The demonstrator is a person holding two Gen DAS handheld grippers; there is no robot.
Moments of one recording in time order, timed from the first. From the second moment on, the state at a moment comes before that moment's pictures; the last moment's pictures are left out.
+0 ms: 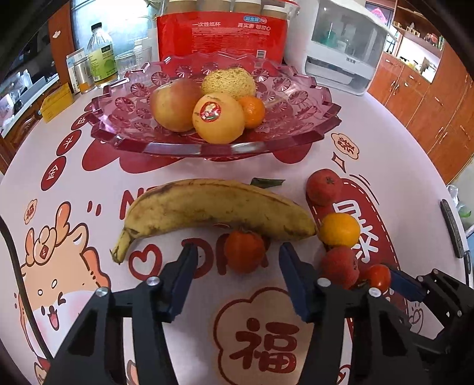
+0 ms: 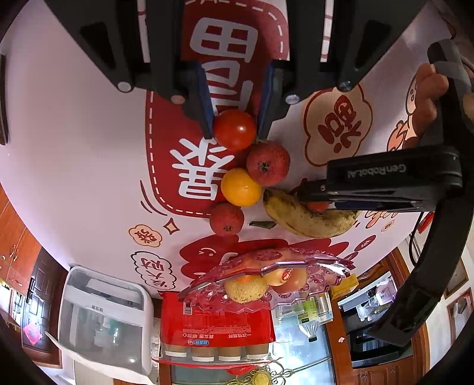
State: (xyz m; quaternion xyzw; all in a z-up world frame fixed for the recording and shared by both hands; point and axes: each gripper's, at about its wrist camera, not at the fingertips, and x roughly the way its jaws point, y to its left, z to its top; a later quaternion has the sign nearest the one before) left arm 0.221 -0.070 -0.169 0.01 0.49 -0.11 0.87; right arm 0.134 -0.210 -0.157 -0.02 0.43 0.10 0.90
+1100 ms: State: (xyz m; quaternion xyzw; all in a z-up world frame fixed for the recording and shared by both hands) left arm 0.199 -0.046 -0.069 0.08 0.38 -0.07 0.92; right arm 0.146 -0.197 -0.056 -0.01 0.37 0.14 0.92
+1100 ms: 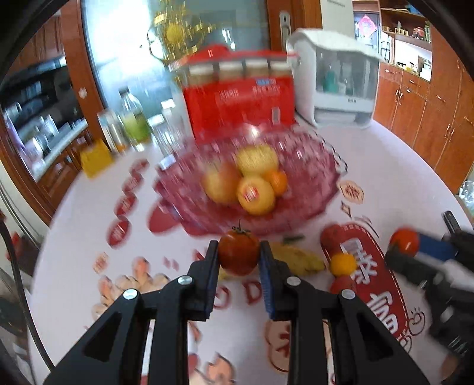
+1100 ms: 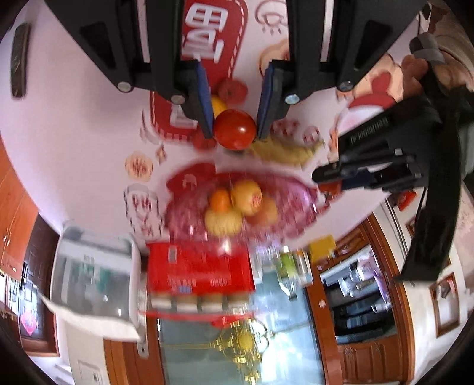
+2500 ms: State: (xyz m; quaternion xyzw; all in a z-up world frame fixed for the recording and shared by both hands) left arm 0.327 -0.052 -0.086 0.08 0.42 -0.04 0.90; right arm 0.318 -0.191 -0.050 0.02 0.45 0.13 0.88
